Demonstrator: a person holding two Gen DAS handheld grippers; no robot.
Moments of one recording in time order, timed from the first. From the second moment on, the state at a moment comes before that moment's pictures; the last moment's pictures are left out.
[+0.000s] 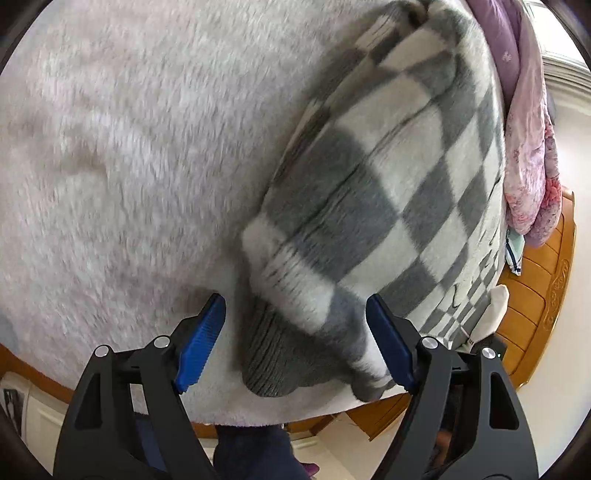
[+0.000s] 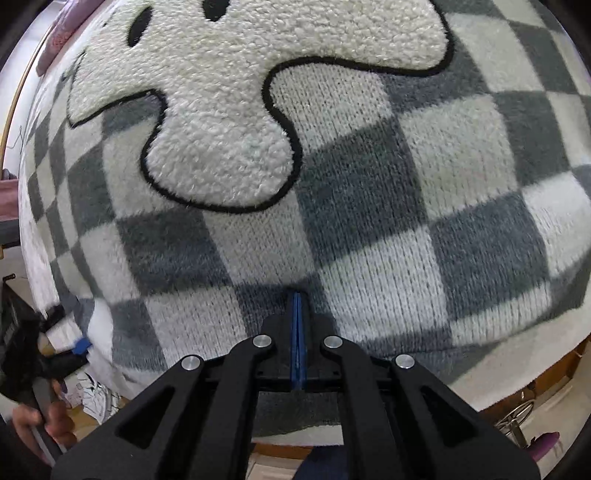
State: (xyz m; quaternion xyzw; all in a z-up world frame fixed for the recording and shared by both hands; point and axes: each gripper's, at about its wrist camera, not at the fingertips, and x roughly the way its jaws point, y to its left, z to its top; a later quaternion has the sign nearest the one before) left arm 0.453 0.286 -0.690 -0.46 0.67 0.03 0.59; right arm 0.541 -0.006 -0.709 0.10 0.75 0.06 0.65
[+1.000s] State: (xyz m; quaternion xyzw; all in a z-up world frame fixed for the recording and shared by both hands) left arm 0.492 0.237 -0.648 -0.42 0.65 -0.12 0.62; right arm 0.425 0.109 -0.613 -0.08 0.53 0.29 0.79
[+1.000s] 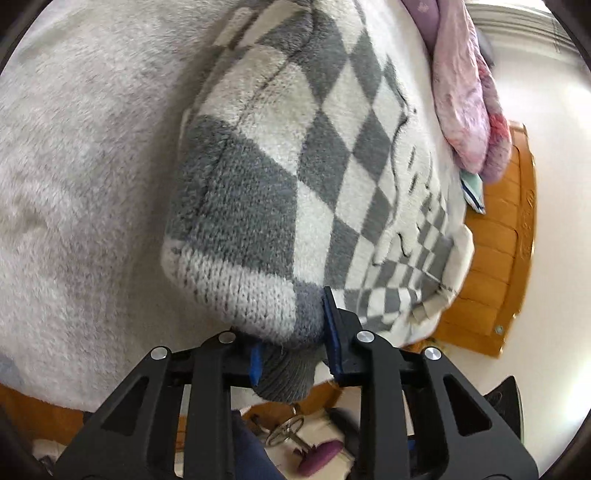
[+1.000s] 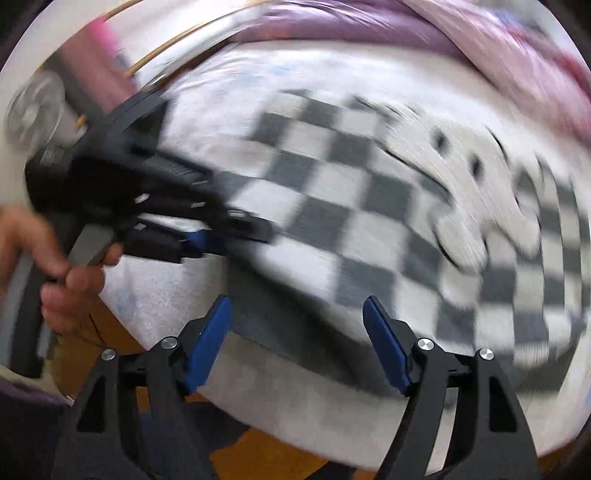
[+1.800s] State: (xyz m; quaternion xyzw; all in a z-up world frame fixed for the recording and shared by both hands) left arm 0.535 0.289 -0.666 -0.44 0.64 -0.05 0.63; right arm 0.460 0.132 -0.664 -0.08 0.53 0.27 0.80
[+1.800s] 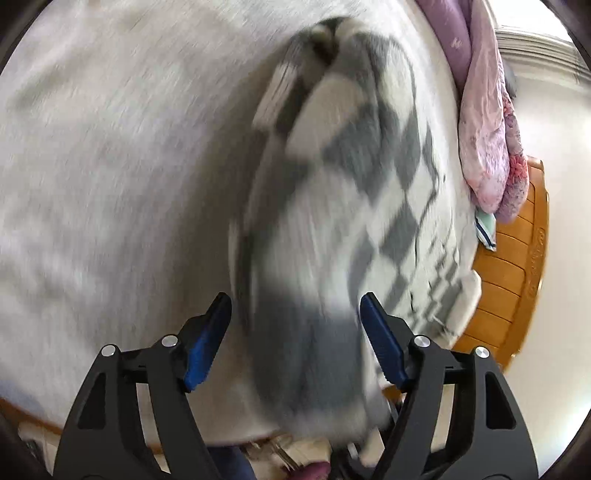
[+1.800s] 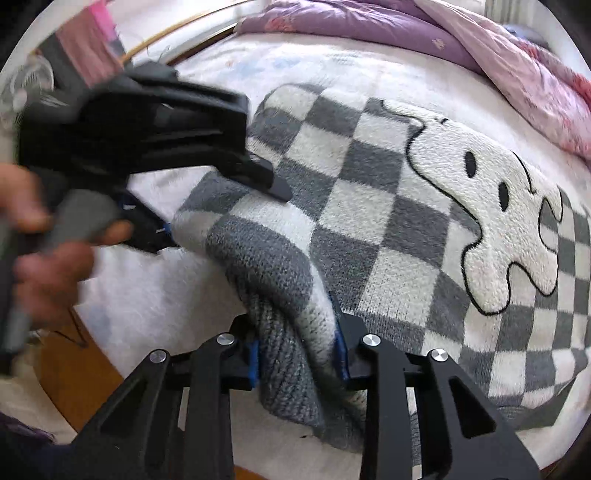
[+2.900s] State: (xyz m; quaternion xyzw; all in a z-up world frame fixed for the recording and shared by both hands) left arm 0.631 -0.211 -0.573 0.01 0.65 -0.18 0.74; right arm 0.477 -0.299 -0.697 0.48 0.54 0.03 0.69
